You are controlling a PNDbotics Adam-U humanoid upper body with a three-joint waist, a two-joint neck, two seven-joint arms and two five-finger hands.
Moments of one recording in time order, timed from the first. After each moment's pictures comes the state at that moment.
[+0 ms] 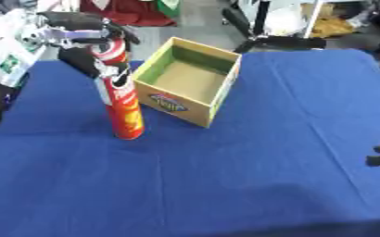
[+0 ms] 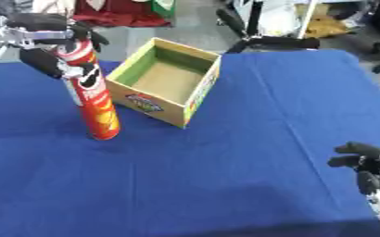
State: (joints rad) left arm -0.90 0.71 -0.32 -1.21 -0.55 -0.44 -0.68; right arm 0.01 -0.17 -0.20 -1.77 -0.20 -0.39 0.65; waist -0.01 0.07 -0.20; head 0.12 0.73
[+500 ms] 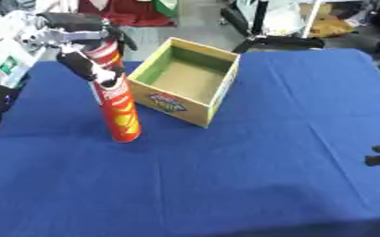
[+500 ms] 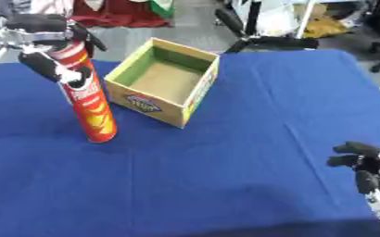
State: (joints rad) left arm -0.90 0.71 -0.32 -1.19 -0.54 -0.45 -0.66; right arm 0.01 -0.17 -0.20 -1.77 -0.20 -0.39 0.65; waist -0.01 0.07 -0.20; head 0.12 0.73
